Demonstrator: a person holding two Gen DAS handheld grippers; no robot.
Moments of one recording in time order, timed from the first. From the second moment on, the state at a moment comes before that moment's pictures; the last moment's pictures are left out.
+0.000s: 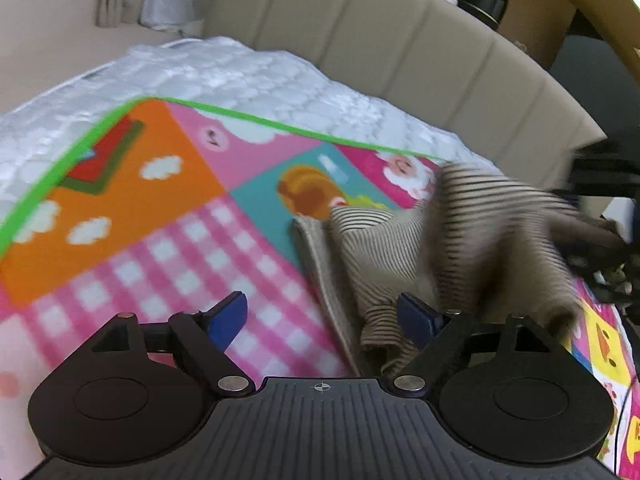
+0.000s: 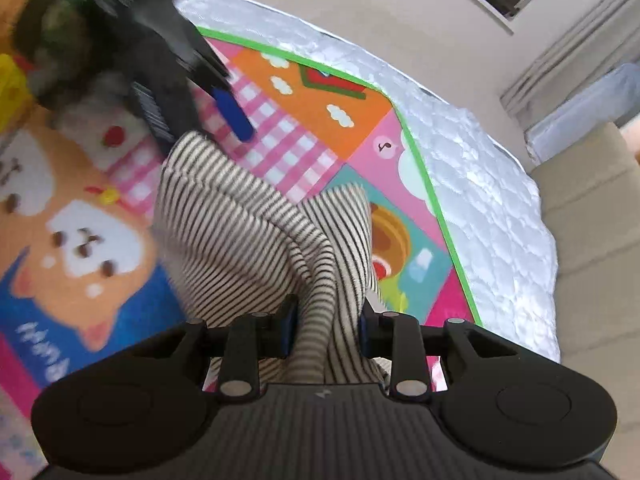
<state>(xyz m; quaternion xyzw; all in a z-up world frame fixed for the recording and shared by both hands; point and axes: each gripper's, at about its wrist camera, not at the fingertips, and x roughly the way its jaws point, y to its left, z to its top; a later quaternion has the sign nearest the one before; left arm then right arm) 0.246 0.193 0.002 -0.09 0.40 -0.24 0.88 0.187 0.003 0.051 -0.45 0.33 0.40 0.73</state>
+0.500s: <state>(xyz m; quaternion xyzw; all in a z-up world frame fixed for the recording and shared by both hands) 0.250 0.141 -0.003 -0.04 0.41 -0.27 0.87 0.253 -0.042 0.028 -0.31 0.36 0.30 0.83</state>
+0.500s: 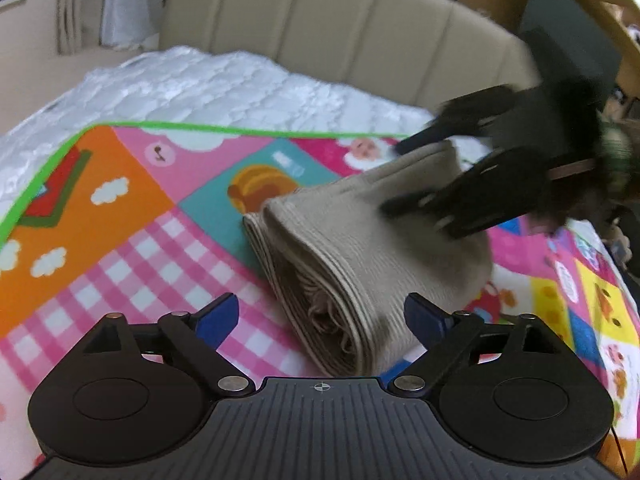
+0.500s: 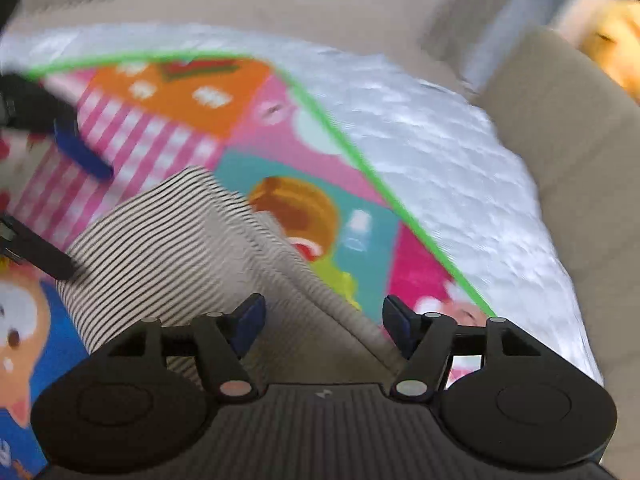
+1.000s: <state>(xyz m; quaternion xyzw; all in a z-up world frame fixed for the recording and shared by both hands) 0.295 0.117 -0.023 -0.03 0.41 -0.21 0.89 0.269 -0.105 -0.015 -0.18 0.41 0.17 0.88</state>
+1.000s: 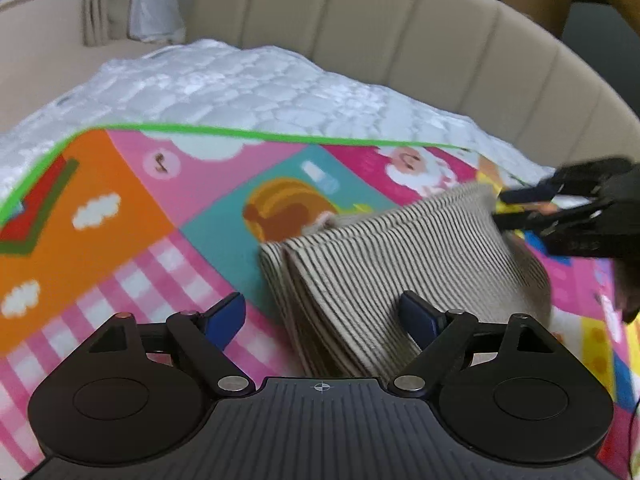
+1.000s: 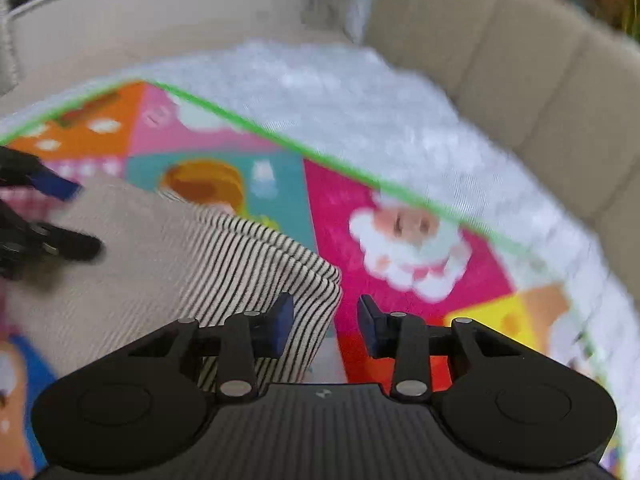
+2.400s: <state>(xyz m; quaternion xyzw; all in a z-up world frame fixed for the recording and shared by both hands) 0.310 0.099 -0.033 -0.04 0.43 -0.14 0.89 0.197 -0.138 0.023 -0.01 0.40 0.16 0.90</state>
